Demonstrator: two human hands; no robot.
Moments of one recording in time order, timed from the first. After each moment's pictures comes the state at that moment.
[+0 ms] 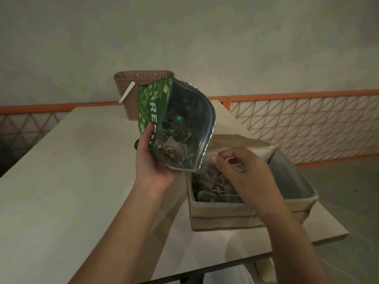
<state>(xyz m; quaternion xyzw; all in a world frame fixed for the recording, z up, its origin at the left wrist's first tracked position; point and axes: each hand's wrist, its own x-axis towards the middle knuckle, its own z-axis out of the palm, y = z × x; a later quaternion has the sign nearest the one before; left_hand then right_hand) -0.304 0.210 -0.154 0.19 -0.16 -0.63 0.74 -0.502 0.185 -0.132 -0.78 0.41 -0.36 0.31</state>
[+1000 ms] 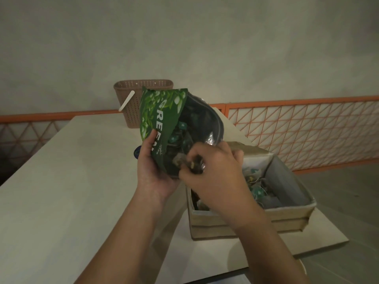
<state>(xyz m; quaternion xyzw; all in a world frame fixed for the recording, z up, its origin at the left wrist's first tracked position) -0.316 0.215 -0.138 0.22 -0.16 -0.58 0.77 -0.457 0.212 -0.106 -0.85 0.36 -0.36 0.11</state>
